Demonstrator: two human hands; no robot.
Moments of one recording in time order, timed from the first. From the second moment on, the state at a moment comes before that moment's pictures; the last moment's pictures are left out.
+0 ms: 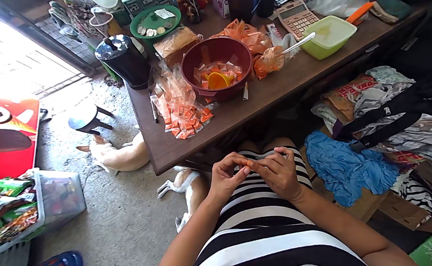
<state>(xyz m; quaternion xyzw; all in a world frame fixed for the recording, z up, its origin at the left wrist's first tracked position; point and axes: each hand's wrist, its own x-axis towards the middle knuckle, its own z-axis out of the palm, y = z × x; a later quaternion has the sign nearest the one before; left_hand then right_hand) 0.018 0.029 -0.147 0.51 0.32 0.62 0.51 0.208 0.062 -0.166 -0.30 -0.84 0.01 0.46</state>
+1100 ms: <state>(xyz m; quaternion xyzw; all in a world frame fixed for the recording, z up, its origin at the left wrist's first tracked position) 0.029 0.027 -0.146 0.40 0.37 0.62 0.56 0.211 0.060 -0.165 -0.32 -0.85 -0.02 0.42</state>
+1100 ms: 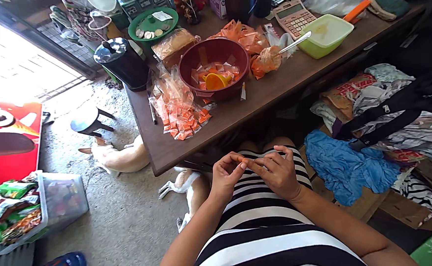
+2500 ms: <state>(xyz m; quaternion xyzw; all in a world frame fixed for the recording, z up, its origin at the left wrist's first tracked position) 0.035 0.033 -0.136 0.24 0.48 0.63 0.56 0.200 0.058 -0.164 -0.41 -0.86 -0.02 0.31</state>
